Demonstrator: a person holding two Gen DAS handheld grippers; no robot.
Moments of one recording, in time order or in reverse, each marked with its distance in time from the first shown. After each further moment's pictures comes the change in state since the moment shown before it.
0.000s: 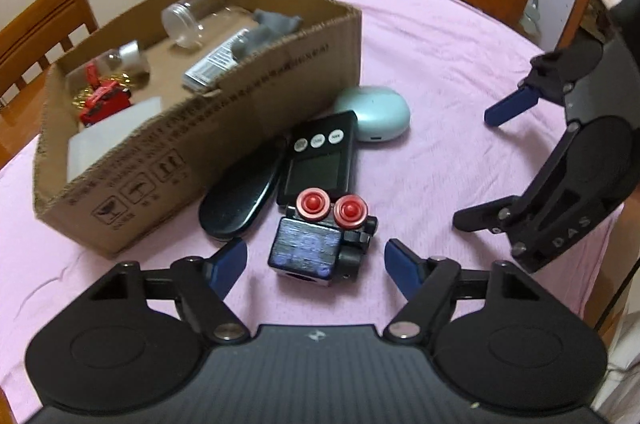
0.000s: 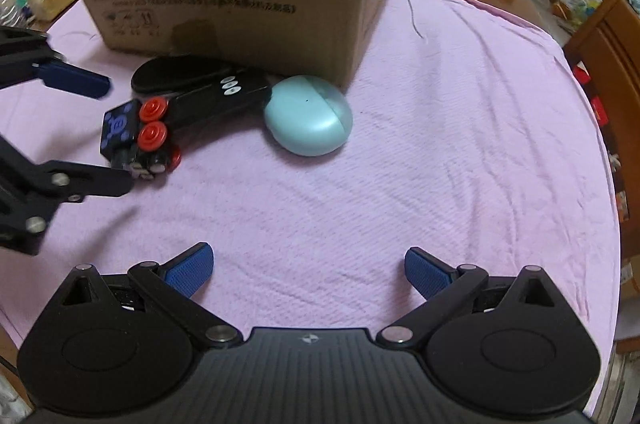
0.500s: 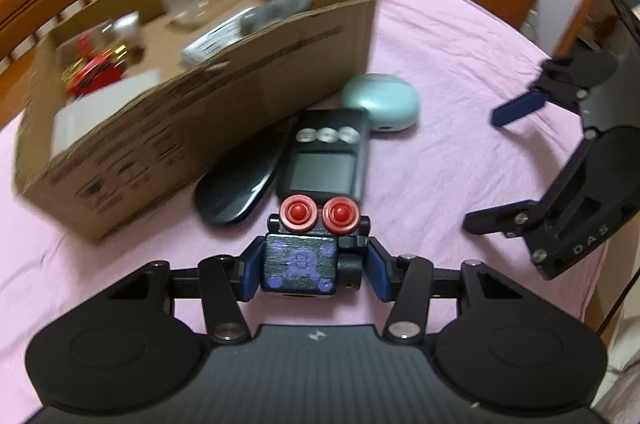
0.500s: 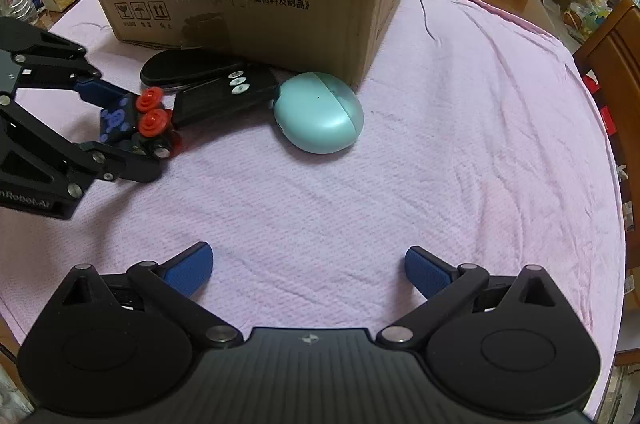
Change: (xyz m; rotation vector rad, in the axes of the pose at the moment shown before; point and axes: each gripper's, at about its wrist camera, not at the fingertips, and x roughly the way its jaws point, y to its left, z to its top) left arm 0.009 0.016 -0.006 -0.085 0.031 -0.039; right arm 0.001 0.001 -0.001 -0.025 -0.004 0.016
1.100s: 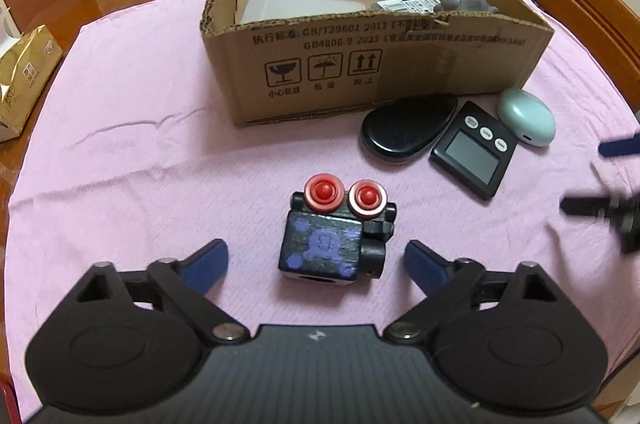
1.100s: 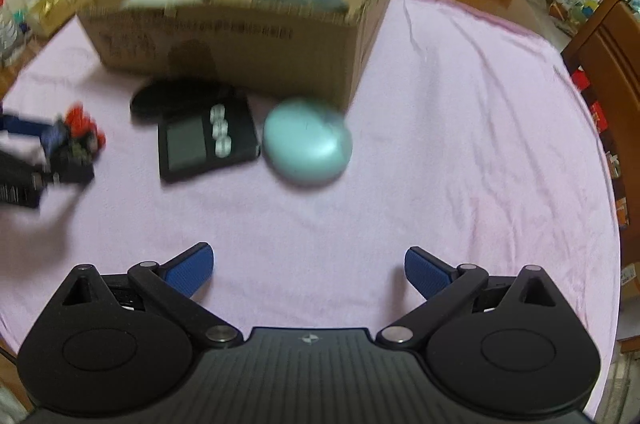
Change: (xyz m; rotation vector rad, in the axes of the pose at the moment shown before) left arm -0.015 0.046 -0.043 -0.376 0.011 0.212; right arm -0.004 -0.003 0.018 0.066 -0.041 -0.015
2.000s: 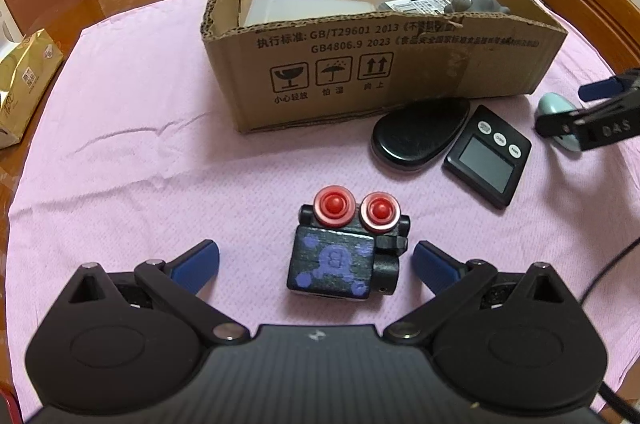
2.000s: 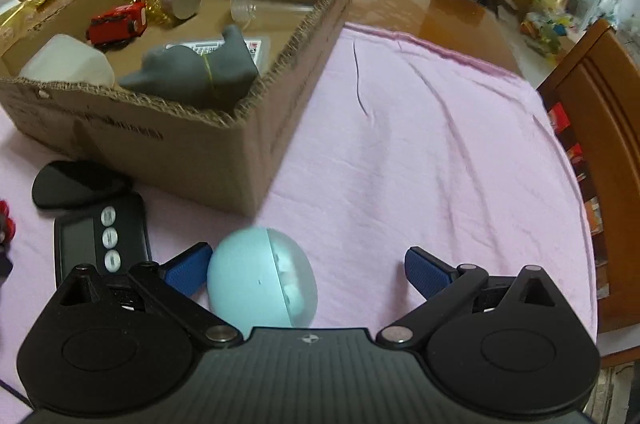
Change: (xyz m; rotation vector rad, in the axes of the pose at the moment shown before) left arm 0.009 0.000 0.008 0.003 0.005 0.016; right arm 0.042 -0.041 0.050 -0.005 -0.041 -0.088
